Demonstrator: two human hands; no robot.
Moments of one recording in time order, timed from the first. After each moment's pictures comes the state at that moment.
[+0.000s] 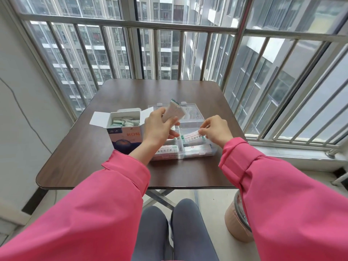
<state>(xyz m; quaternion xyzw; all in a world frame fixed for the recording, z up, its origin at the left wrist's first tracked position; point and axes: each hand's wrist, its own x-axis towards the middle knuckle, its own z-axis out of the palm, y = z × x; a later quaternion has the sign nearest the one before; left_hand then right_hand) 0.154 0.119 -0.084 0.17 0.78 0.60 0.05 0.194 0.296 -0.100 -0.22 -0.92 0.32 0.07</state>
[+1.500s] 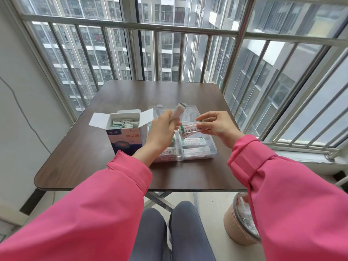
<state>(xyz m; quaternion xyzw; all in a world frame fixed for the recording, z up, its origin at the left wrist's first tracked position) 0.147 0.130 -0.094 0.24 0.82 0.53 0.00 0.200 0.298 -0.075 -0.17 -0.77 0.61 0.07</state>
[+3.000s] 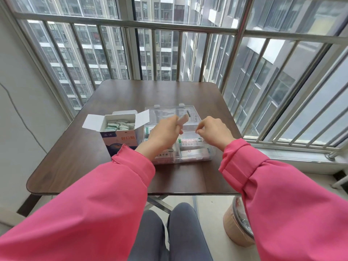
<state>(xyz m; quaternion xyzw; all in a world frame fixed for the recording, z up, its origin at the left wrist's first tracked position) 0.128 0.149 -0.101 0.28 0.90 0.33 0.06 0.195 0.290 -0.083 -0.19 -0.96 0.19 0.02</state>
